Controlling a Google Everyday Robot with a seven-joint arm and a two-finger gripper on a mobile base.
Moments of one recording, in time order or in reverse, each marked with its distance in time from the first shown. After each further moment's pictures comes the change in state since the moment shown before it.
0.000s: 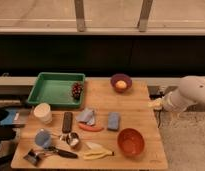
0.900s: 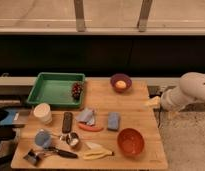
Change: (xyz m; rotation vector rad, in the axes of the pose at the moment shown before) arm 0.017 0.040 -0.016 -0.078 0.034 -0.149
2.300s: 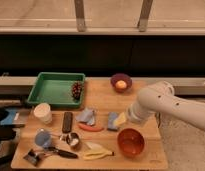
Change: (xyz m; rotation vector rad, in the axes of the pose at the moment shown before) arm 0.095 0.110 0.058 0.029 0.122 -0.355
